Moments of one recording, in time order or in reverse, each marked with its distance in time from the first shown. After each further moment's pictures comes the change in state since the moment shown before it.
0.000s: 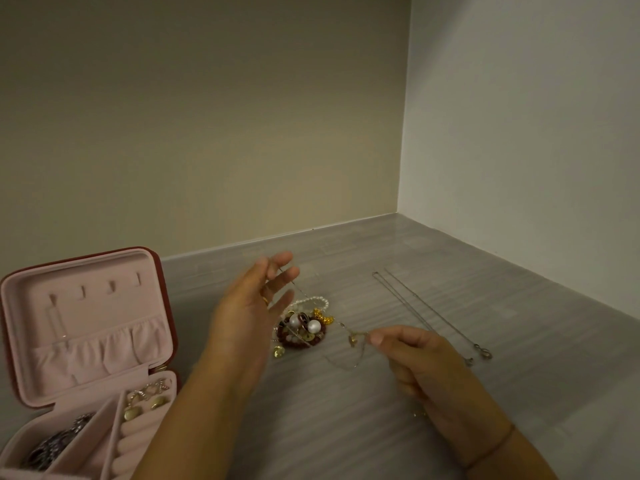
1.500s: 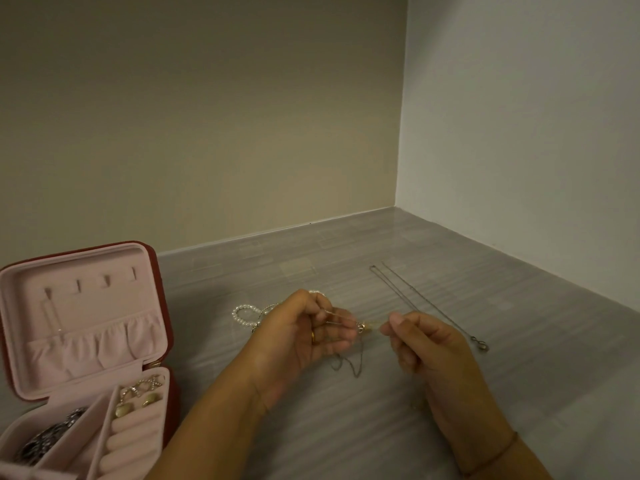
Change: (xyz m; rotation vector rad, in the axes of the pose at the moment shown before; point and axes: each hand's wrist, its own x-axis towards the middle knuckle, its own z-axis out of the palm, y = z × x) left_hand -0.010 -0.026 0.014 0.087 -0.312 -0.404; right_hand -0.003 0.009 -0.003 0.124 0.112 -0.290
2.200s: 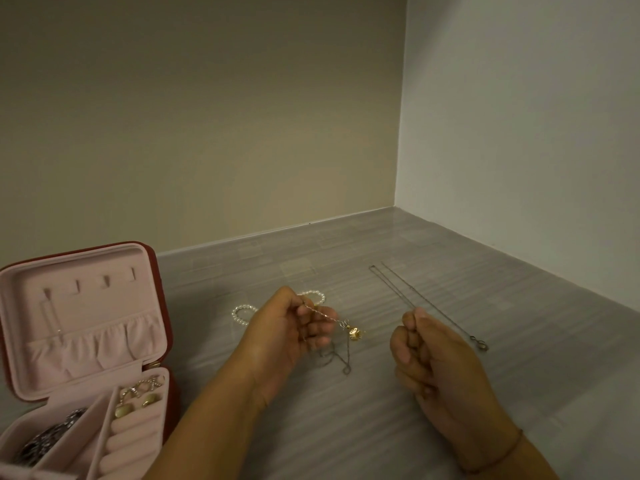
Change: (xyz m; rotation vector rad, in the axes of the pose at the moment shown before) left_hand 0.005 -0.001 -0.006 -0.001 0.207 -0.005; right_hand 0.000 -0.003 -0.003 0.373 -0.082 0.216
